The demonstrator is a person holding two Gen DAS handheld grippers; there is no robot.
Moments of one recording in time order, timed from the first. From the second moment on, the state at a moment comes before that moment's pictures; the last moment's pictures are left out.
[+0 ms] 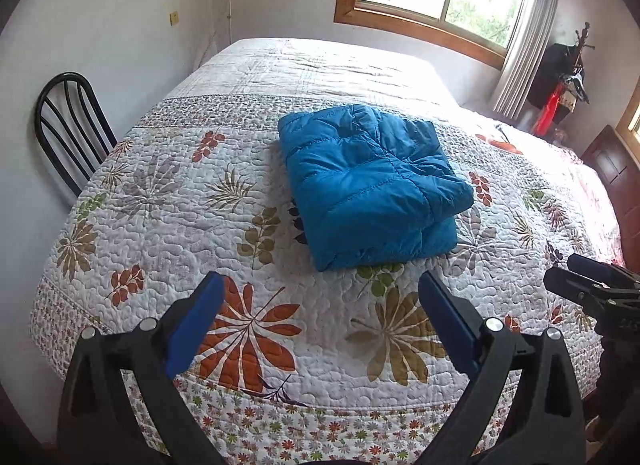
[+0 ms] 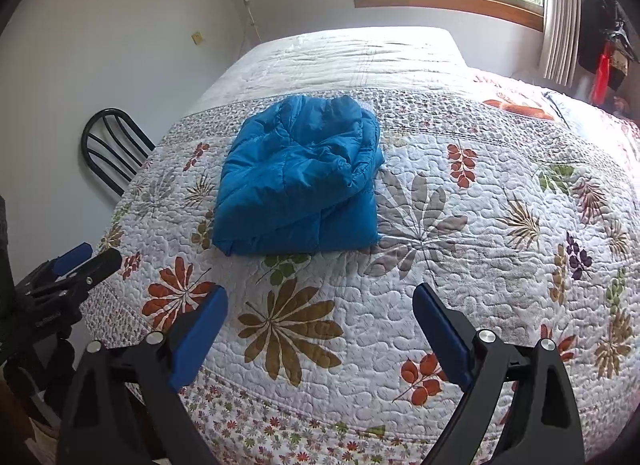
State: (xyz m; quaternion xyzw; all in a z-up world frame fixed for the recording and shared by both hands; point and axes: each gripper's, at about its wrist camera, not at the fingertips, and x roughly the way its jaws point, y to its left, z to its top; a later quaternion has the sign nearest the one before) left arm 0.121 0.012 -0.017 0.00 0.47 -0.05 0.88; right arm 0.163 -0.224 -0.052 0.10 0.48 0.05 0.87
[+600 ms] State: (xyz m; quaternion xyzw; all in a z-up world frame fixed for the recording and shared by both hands) left arm 0.091 0.015 -0.004 0.00 0.46 -0.04 0.89; right arm 0.146 -0.215 -0.043 0.09 0.48 0.06 0.87
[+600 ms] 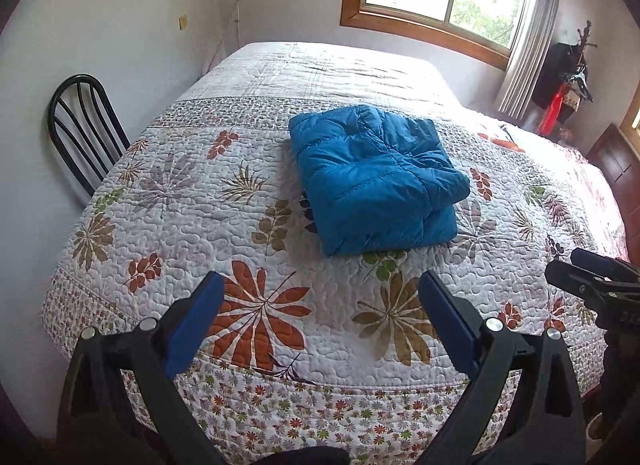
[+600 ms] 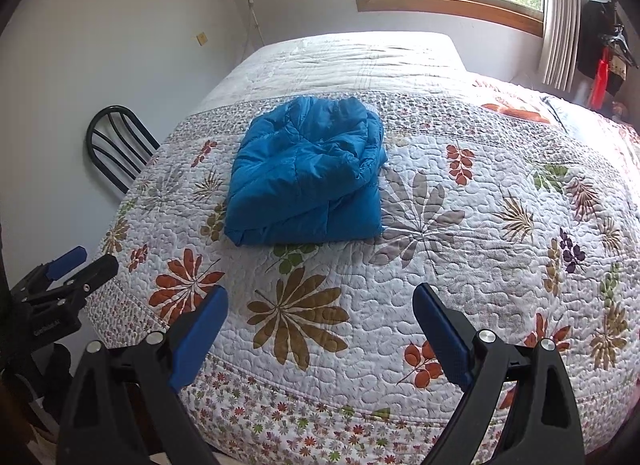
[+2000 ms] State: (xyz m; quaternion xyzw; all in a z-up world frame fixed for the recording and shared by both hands) left arm 0.097 0.015 -0.009 0.01 0.47 -0.04 0.88; right arm 0.152 -0.216 -0.044 0.09 0.48 0.06 0.87
